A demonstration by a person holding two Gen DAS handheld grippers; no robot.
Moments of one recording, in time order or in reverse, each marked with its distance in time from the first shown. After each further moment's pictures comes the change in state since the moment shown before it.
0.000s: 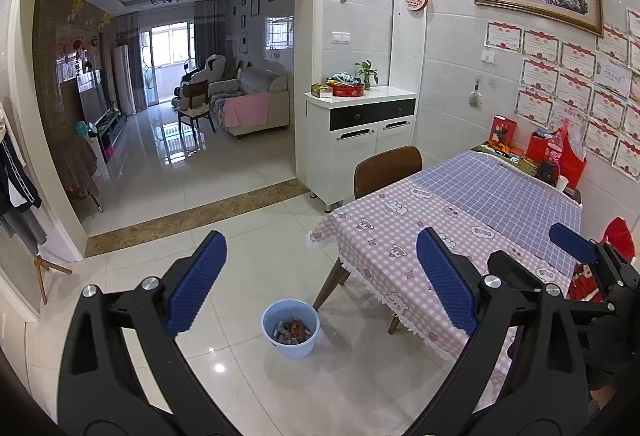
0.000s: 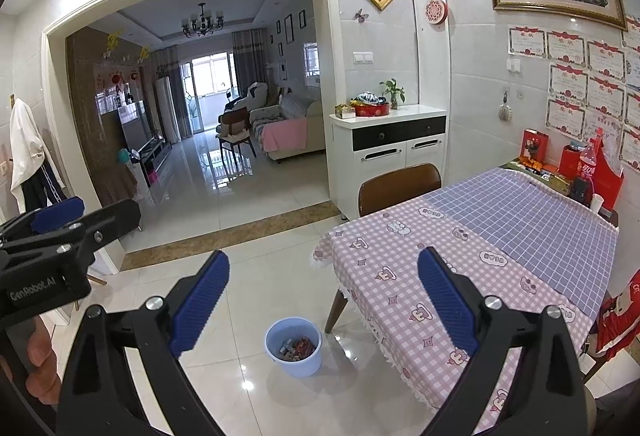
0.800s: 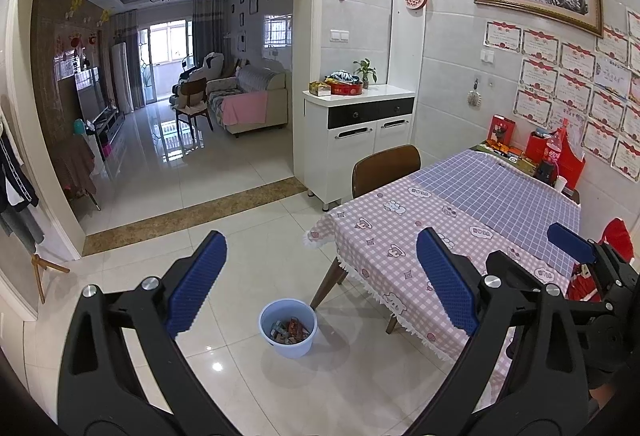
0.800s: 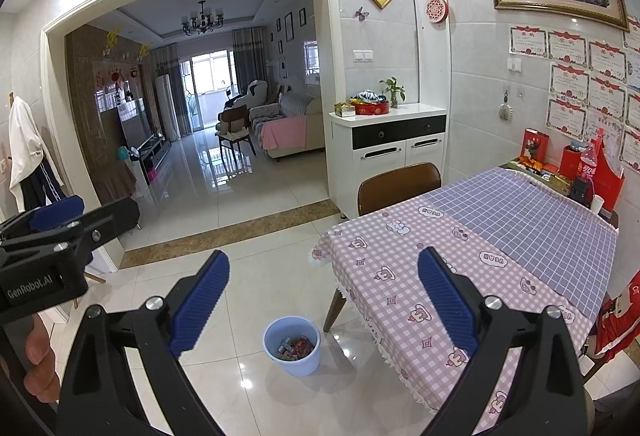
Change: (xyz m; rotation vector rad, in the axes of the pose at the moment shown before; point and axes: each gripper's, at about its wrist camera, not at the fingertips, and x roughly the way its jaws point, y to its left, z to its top) left arm 0.003 0.002 0.001 -0.001 0.005 -0.007; right arm 0.002 -0.003 -0.004 -0.001 0.003 -0.001
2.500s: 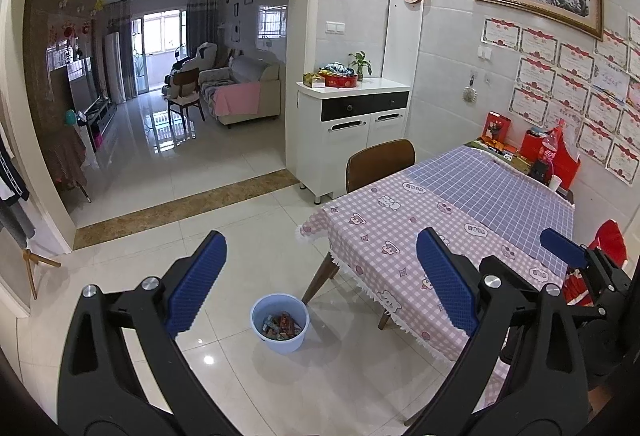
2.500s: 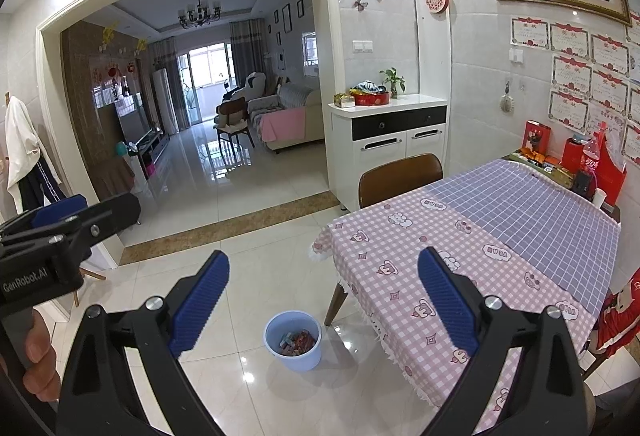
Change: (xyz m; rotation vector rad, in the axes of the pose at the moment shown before) left arm 0.008 -0.012 0.002 -0.012 0.028 -0.023; right arm 0.024 -0.006 0.004 0.006 0.036 -0.003
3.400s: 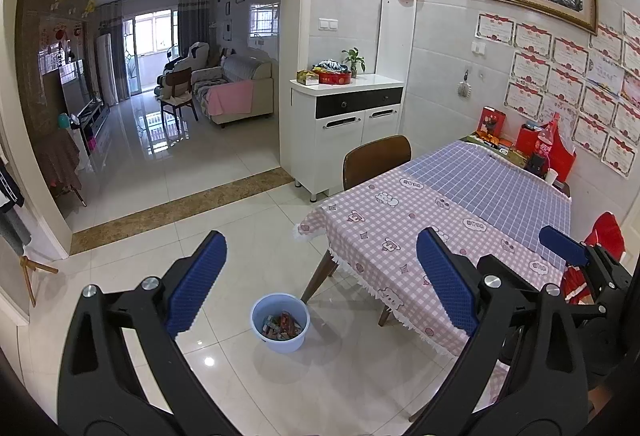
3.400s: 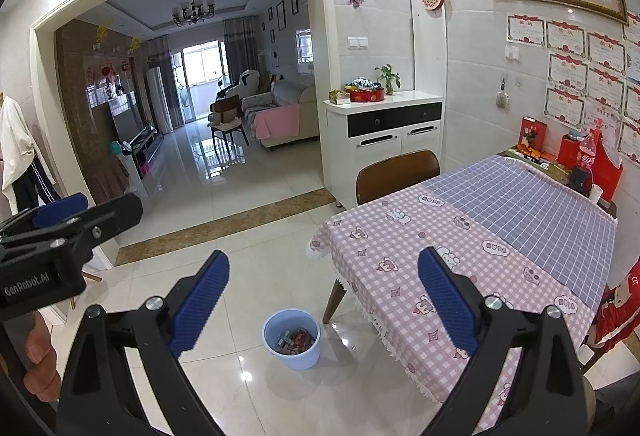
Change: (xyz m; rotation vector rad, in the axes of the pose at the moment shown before) left arm 0.011 0.007 0.004 0.014 0.015 -0.026; right arm 0.009 0.012 0.000 0.009 0.014 -0.022
